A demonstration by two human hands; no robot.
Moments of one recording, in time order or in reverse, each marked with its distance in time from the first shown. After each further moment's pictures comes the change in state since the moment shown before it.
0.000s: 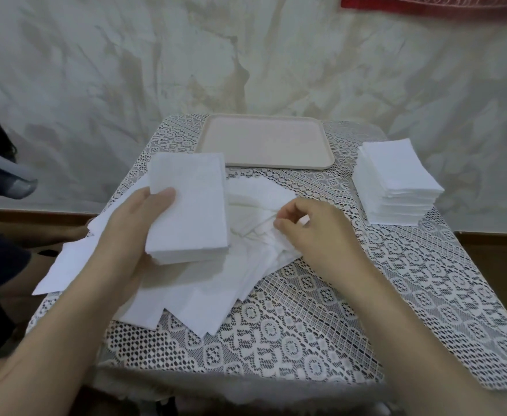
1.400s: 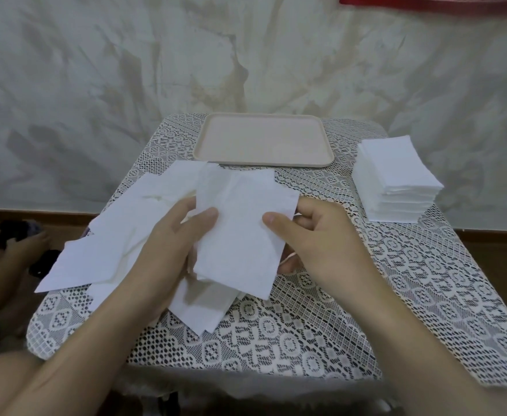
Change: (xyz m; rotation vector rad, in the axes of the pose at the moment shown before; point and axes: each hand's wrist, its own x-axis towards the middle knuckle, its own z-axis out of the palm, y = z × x) left_hand -0.018 -0.019 0.029 0.075 -0.188 0.027; right_hand -0.034 -0.037 -0.013 0.642 -0.121 0.113
